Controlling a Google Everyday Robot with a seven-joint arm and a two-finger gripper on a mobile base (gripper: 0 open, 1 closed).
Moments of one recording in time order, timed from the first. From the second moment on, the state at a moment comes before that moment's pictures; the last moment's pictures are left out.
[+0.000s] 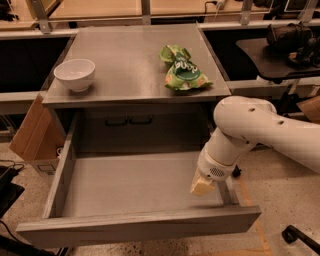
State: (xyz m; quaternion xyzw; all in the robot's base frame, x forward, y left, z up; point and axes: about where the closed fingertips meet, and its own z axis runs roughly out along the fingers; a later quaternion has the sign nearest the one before) arm 0.443 -0.109 0.683 -0.60 0.78 0.14 0.05
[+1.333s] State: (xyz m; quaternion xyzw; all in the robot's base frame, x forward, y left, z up) arm 0.599 -0.219 0.776 -0.64 0.76 0.00 0.08
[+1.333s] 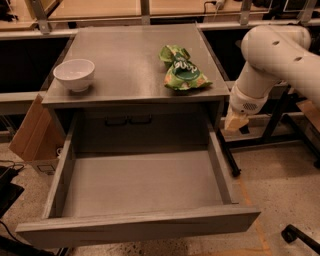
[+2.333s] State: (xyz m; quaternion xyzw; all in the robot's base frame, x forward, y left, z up) arm 0.544 -0.224 0.935 -0.54 0.83 -0.11 0.12
